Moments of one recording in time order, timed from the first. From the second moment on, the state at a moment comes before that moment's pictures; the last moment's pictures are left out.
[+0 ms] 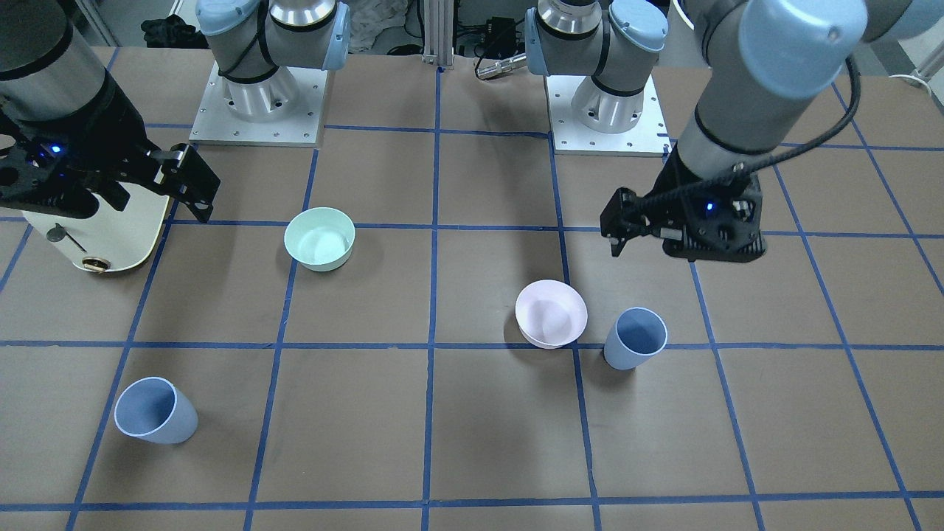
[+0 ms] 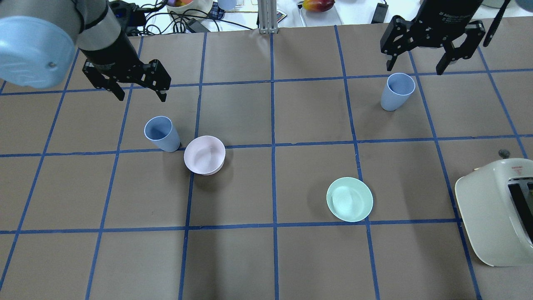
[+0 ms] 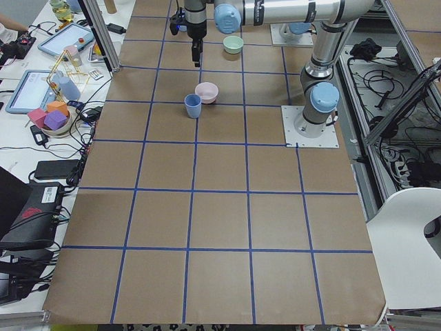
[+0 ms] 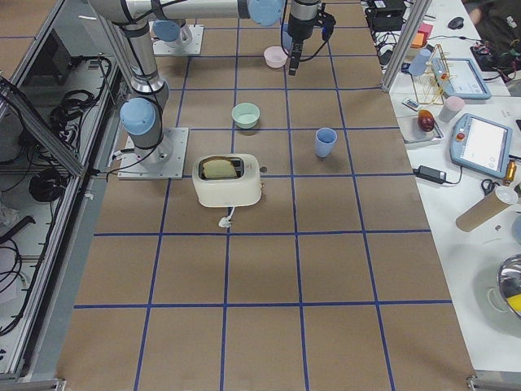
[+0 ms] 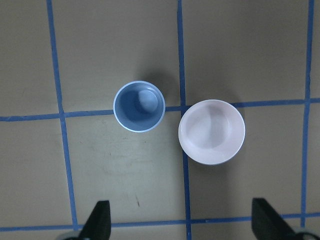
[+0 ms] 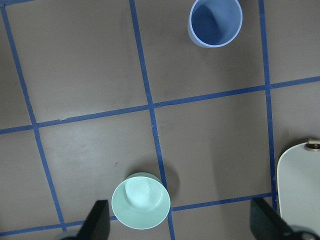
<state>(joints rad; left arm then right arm) -1.53 -1.71 -1.59 -1.38 1.59 0.13 1.49 -1.46 1.39 -1.45 -1.56 0.07</state>
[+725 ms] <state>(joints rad) -1.53 -1.91 -1.74 -1.09 1.60 0.16 1.42 -1.27 1.37 -1.68 -1.57 -0.04</state>
